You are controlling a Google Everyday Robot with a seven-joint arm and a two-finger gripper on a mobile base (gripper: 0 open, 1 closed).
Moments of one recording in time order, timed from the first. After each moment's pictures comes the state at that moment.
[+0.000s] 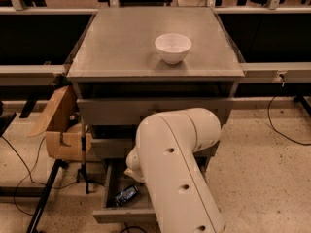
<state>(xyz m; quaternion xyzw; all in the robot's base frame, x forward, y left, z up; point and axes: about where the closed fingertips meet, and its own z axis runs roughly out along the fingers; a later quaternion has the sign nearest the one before) 0.605 0.064 0.271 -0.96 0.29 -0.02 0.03</state>
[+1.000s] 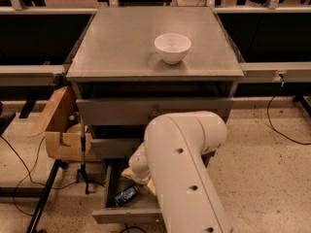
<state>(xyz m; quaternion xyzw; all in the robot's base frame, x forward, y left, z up) 0.602 0.071 0.266 -0.97 0.24 -0.02 0.07</state>
